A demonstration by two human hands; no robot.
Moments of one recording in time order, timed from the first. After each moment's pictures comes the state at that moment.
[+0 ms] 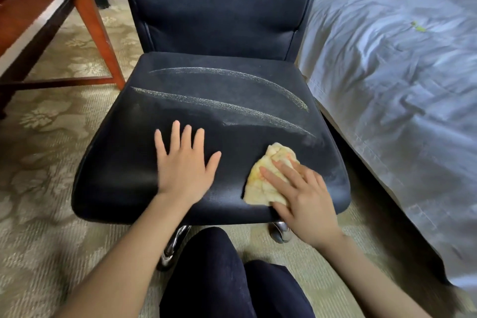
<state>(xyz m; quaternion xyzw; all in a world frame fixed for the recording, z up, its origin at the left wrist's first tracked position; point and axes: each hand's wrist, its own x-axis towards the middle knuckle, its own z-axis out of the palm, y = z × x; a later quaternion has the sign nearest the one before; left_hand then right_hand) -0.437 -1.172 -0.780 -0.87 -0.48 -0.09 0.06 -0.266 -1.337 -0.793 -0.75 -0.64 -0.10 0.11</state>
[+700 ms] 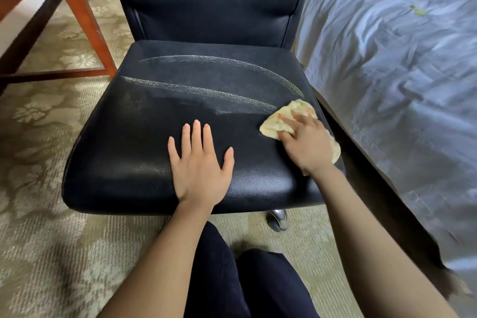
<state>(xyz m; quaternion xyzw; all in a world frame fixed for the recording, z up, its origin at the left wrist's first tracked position) -0.408 -1.206 -0.806 -0.84 -0.53 -0.15 0.03 -0.210 -1.267 -0.779 -0.87 -0.46 -0.01 0.17</state>
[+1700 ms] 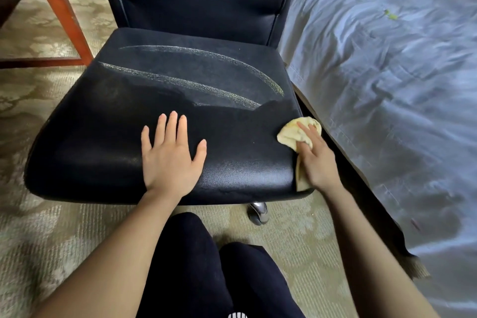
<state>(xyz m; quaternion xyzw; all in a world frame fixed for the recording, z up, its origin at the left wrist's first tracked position) -0.420 -1.200 -0.808 -0.85 -0.50 -0.15 0.03 -0.190 -1.340 -0.795 -0.84 -0.39 0.09 0.38</state>
